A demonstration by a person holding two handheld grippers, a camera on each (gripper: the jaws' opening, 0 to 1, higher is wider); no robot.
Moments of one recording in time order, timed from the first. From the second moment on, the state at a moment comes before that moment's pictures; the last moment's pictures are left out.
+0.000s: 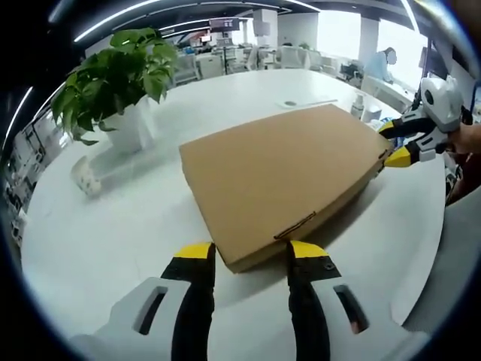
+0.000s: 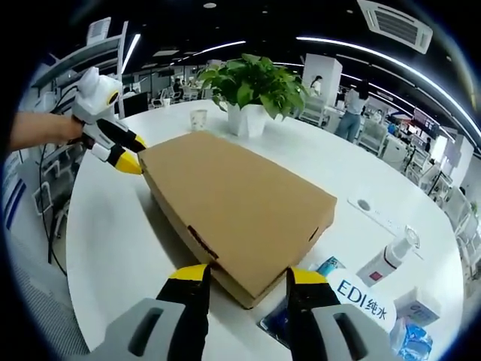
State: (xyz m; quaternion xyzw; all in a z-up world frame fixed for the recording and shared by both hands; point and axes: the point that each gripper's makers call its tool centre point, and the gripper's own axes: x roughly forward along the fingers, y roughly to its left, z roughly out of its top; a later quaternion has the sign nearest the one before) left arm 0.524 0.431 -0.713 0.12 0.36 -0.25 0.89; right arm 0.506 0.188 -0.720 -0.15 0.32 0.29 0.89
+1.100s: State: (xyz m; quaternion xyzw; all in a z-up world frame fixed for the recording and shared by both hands) left arm 0.502 0.446 -0.703 0.12 0.36 -0.24 0.90; right arm 0.491 0.183 -0.705 -0.14 0.30 0.29 0.90
